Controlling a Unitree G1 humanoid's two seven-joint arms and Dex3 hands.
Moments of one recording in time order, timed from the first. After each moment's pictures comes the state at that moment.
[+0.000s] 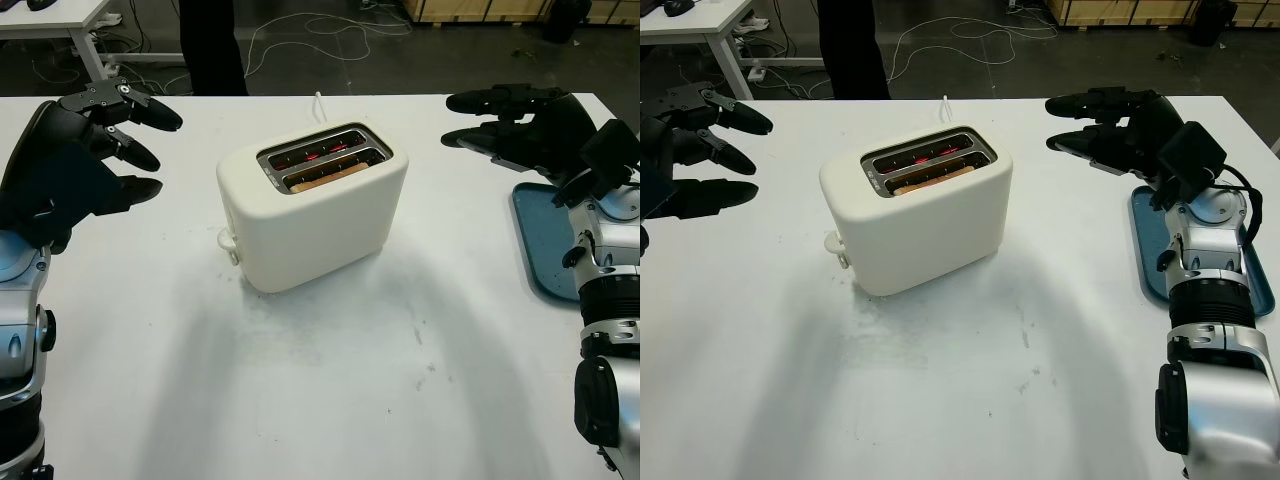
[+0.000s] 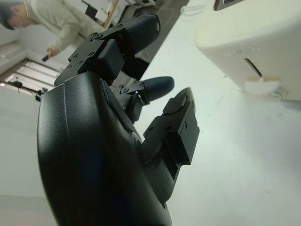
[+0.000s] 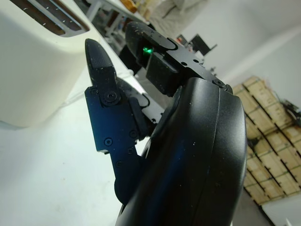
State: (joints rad) left arm -0.32 0.58 0.21 -0.54 0.06 0.60 -0.31; right arm -0.75 -0.50 -0.15 0.70 0.14 -0.28 0.59
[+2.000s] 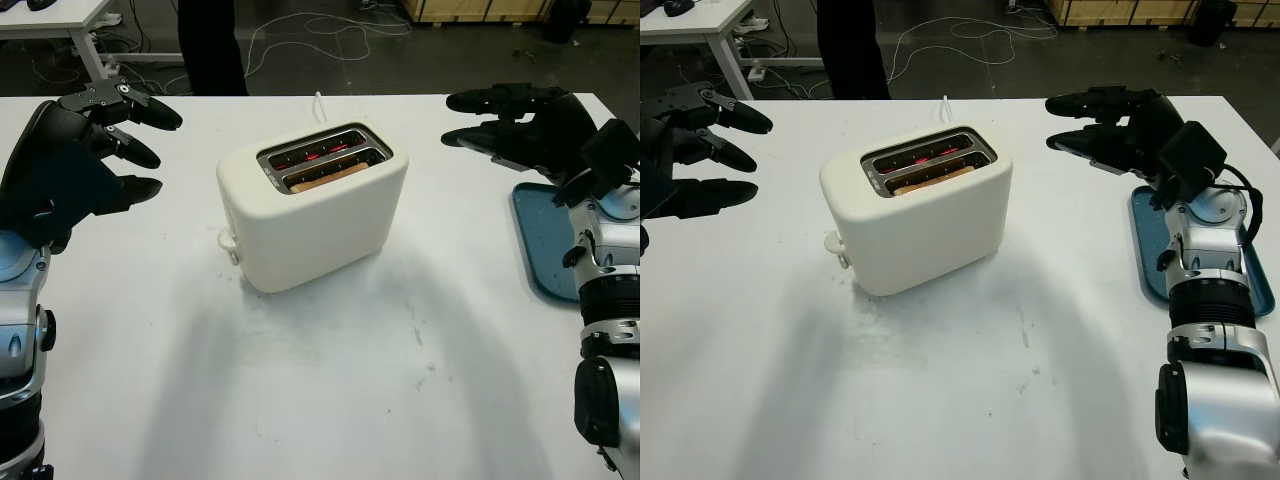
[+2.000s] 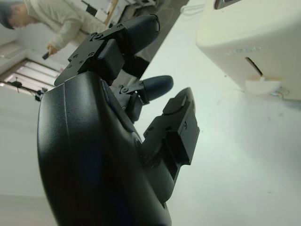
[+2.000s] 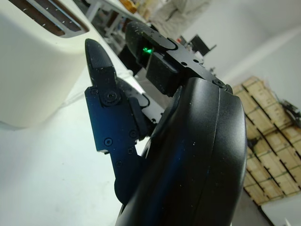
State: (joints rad) left arm -0.32 0.58 0.21 -0.53 0.06 0.59 -0.31; right arm -0.75 -0.50 -0.15 0.70 0.14 -0.28 0.59
